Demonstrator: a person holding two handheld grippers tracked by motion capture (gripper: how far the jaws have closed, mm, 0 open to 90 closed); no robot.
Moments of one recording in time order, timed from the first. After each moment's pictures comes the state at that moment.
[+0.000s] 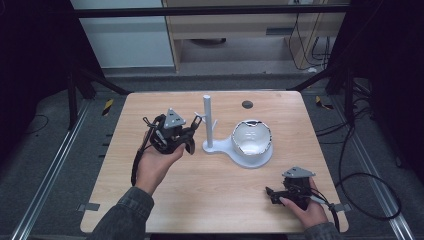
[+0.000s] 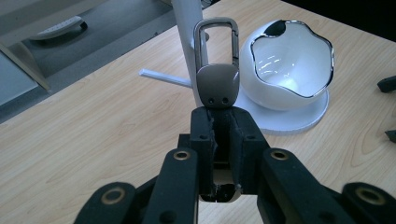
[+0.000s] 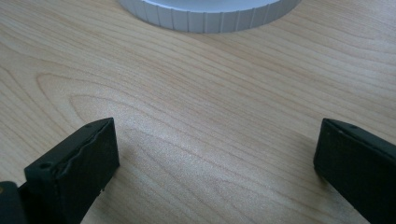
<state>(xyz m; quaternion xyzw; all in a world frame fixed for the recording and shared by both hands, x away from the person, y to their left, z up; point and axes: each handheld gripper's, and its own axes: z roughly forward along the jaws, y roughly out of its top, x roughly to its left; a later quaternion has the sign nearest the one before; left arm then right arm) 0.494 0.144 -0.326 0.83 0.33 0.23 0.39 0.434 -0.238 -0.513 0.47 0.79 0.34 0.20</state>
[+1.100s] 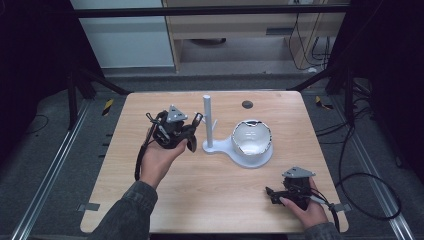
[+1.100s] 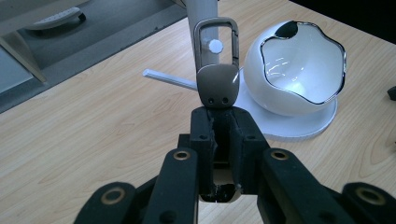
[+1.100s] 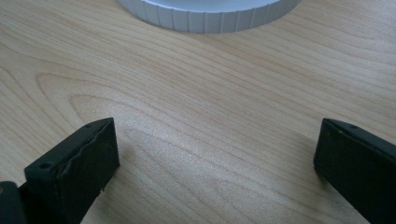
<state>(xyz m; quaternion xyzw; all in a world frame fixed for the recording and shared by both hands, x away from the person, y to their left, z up) 0.511 0.140 -0.333 0.82 0.35 0.22 0.39 0.434 -0.238 -0.513 0.47 0.79 0.34 0.20</state>
